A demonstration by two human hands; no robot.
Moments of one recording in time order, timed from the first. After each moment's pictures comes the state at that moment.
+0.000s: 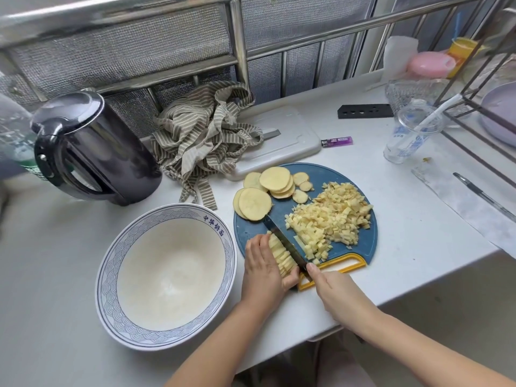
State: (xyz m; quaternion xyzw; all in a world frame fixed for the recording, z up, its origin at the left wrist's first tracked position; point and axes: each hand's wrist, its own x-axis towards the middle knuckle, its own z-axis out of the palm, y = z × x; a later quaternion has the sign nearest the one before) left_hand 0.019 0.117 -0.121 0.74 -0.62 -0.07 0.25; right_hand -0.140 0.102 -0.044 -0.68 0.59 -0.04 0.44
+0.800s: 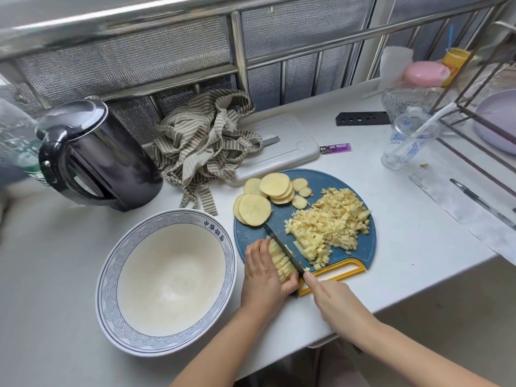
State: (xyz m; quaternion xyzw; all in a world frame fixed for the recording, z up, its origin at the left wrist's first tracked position) left_hand 0.018 0.117 -0.121 0.74 -0.62 -0.06 0.26; right_hand -0.138 0.109 -0.038 -0.68 0.57 -0.04 0.45
